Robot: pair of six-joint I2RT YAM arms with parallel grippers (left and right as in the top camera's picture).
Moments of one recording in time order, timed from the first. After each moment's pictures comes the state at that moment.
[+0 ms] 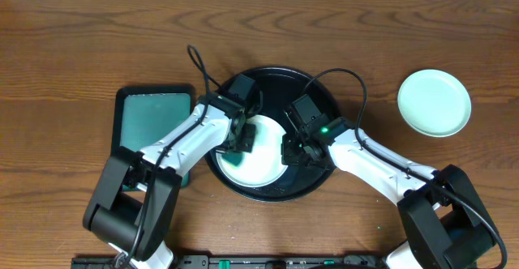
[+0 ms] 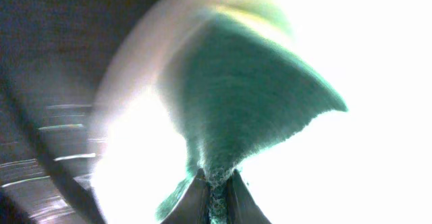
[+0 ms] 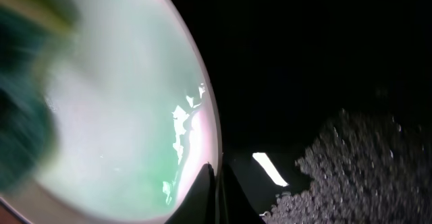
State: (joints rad) left arm -0.50 1.80 1.11 -0.79 0.07 -0.30; right arm 0.60 1.70 0.95 -0.56 -0.16 0.65
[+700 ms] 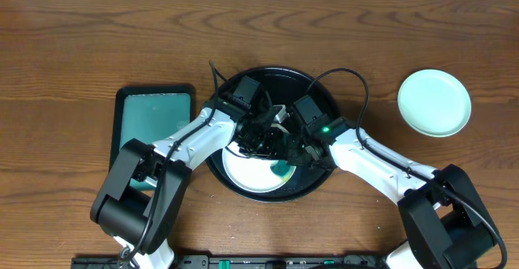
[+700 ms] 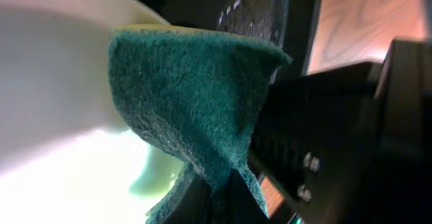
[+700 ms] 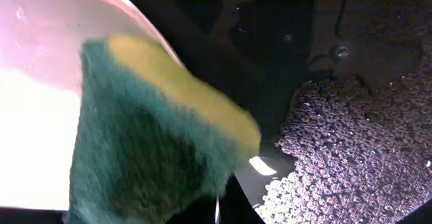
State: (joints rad) left arm -0.52 1.84 1.07 -0.55 0.74 -0.30; right arm 0.60 1.70 0.95 -0.58 -0.11 0.66
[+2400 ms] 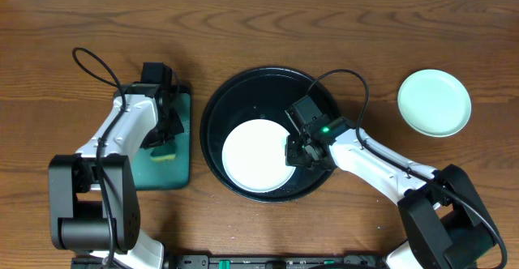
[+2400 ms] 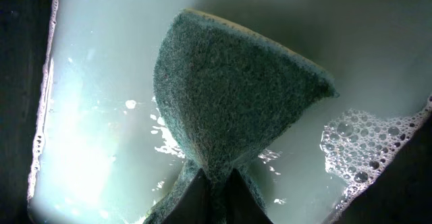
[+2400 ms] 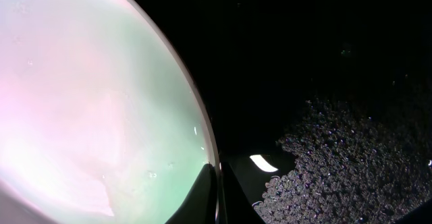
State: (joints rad) left arm -0.02 1.75 1.07 -0.83 -0.17 -0.45; right arm 0.60 1.70 0.95 -0.59 -0.12 0.67
